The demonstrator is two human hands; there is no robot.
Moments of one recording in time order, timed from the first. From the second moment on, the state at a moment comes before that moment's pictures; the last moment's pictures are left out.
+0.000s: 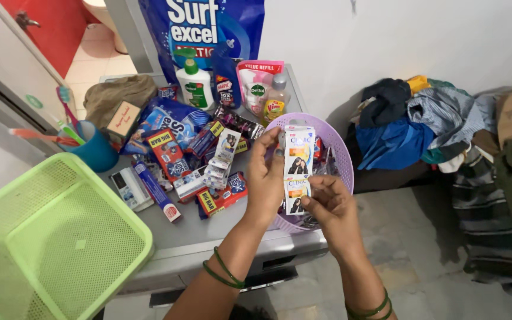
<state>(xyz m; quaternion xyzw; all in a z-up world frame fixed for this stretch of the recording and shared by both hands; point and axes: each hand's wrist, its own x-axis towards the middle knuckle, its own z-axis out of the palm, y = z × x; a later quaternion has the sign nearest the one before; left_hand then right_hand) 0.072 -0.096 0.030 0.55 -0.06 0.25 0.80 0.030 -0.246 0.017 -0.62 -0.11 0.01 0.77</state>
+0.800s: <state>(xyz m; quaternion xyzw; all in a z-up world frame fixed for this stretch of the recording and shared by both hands) 0.091 -0.081 0.021 0.61 -0.06 0.18 0.77 0.047 -0.217 0.038 -0.70 -0.02 0.02 0.71</state>
